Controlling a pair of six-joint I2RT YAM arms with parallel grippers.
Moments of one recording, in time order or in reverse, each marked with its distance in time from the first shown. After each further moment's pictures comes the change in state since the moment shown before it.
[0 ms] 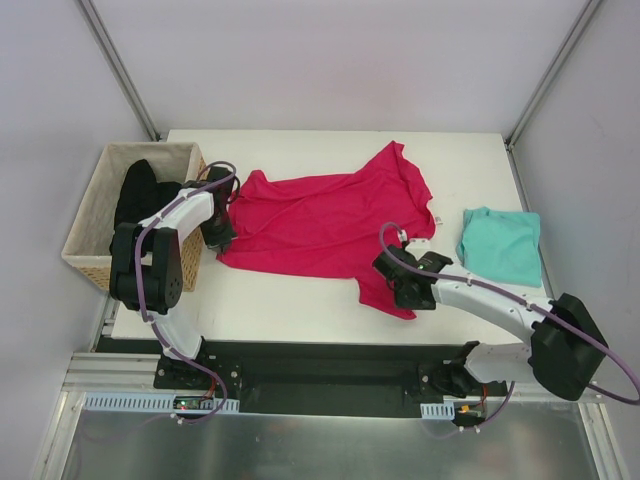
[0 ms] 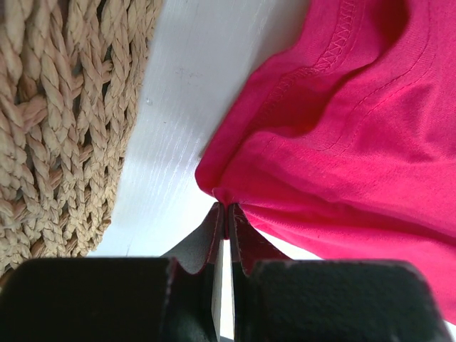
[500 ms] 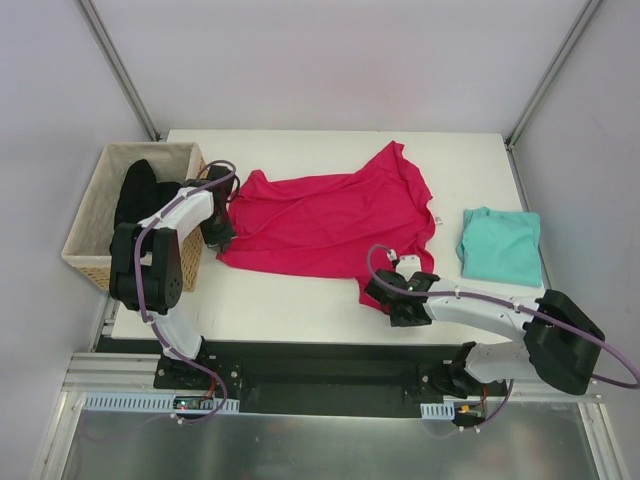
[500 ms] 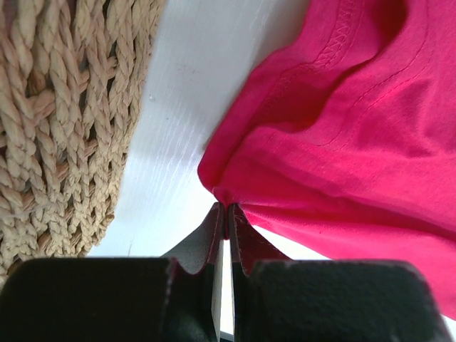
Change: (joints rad) left arm 0.000 -0.001 0.013 -0.016 -0.001 0.001; right arm 0.164 0.021 -0.115 0.074 0.033 0.061
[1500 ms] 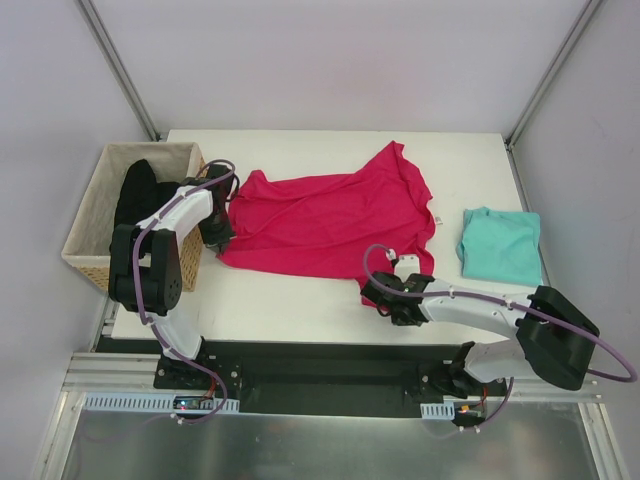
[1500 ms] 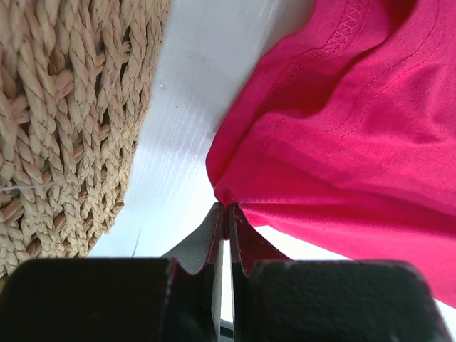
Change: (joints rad) left arm 0.000 -0.010 0.017 -0.051 -0.007 0.005; right arm 0.023 0.036 -0.028 0.063 0.042 0.047
